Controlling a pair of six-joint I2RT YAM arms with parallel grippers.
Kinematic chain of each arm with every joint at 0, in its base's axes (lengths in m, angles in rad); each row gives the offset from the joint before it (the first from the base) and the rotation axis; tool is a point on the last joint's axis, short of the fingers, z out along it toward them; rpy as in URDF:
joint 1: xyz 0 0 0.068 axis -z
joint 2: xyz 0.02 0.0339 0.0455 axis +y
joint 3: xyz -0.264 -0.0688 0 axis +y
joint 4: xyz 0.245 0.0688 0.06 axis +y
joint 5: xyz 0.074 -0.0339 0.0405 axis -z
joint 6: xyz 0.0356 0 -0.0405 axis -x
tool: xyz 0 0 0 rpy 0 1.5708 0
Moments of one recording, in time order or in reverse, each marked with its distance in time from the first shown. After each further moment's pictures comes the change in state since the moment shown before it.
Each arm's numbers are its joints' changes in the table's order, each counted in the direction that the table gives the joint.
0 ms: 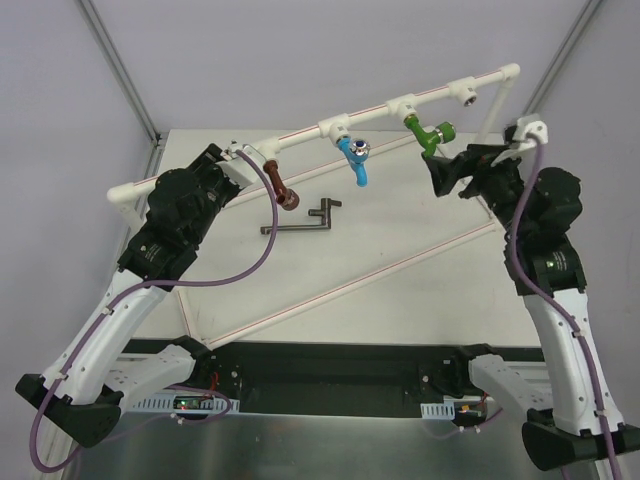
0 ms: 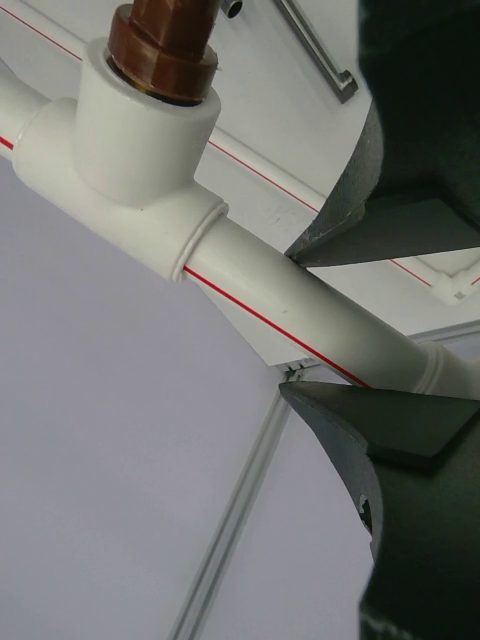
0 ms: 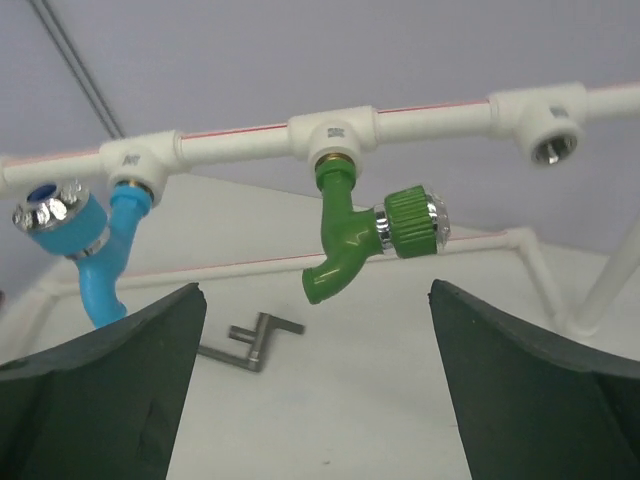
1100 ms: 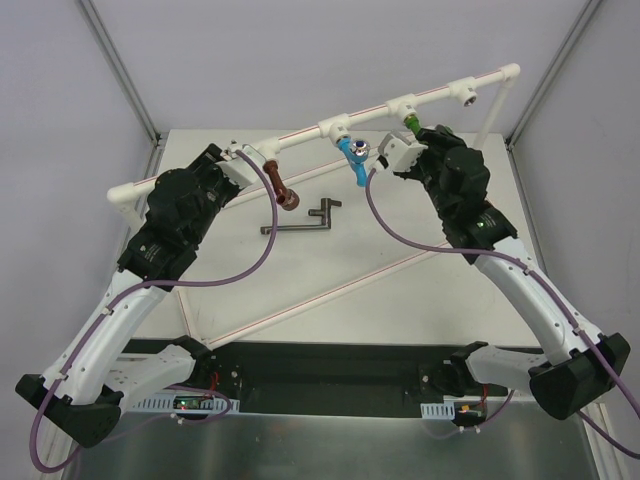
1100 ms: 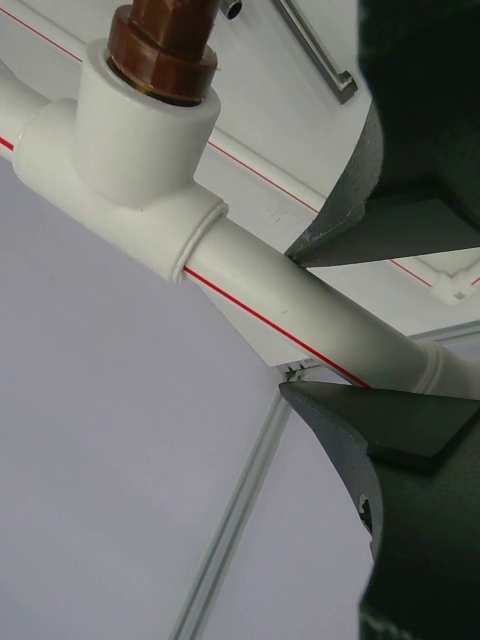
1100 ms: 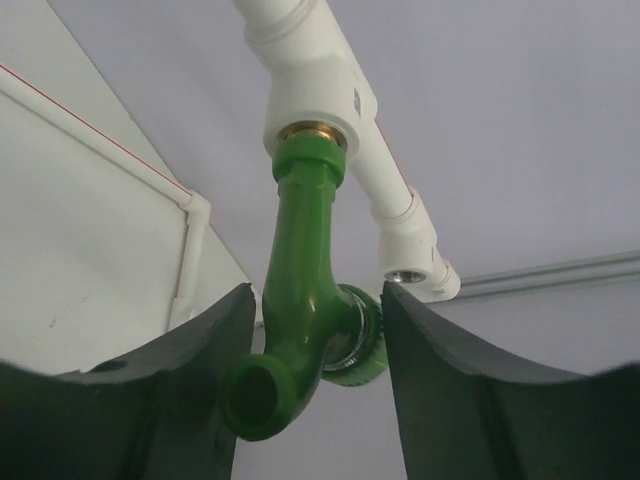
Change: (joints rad) left arm 0.000 -0.001 0.000 0.000 0.006 -0.001; right arm -0.373 0.260 0.028 -0.131 0.525 1.427
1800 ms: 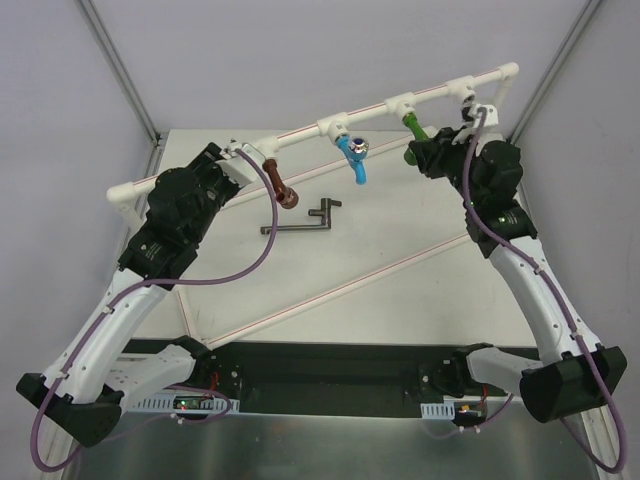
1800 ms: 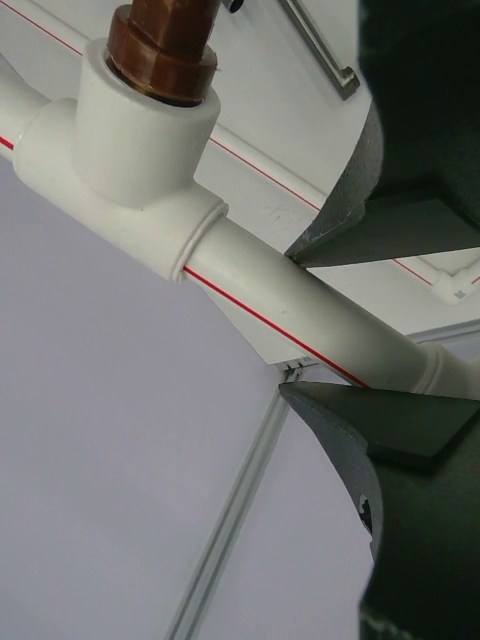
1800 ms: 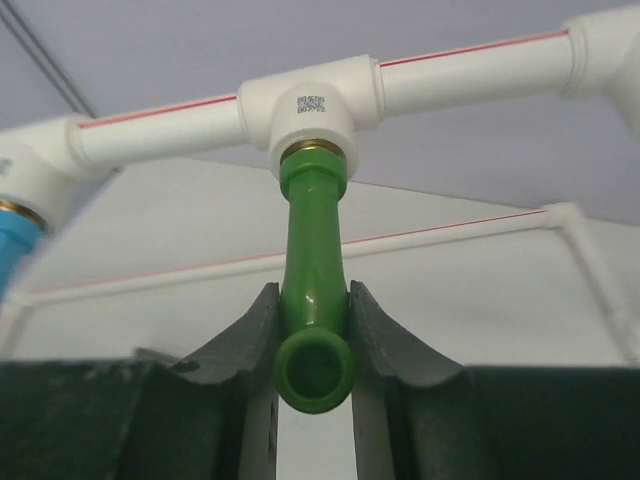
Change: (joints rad) left arm -0.001 0.000 0.000 -0.003 0.002 0.000; right arm 0.187 -0.016 -0.005 -0.032 -0.356 -1.164
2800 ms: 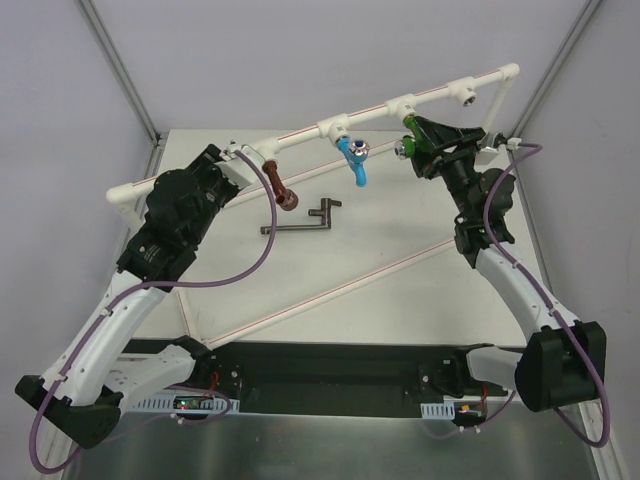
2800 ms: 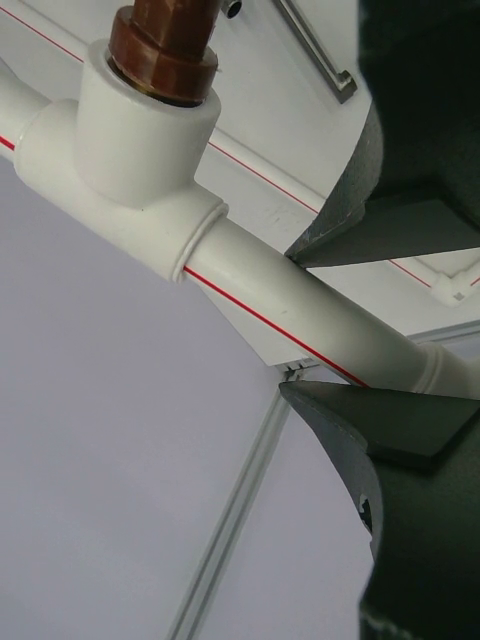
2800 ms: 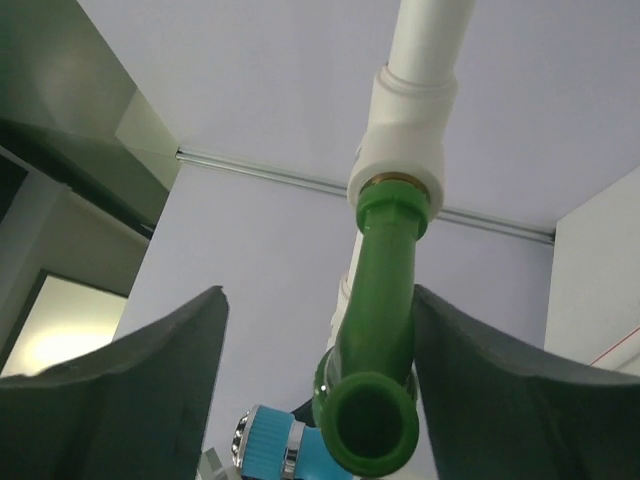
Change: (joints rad) left arm 0.001 -0.001 0.001 -0.003 -0.008 0.000; right arm 0.105 0.051 0.313 -0.690 -0.112 -1.543
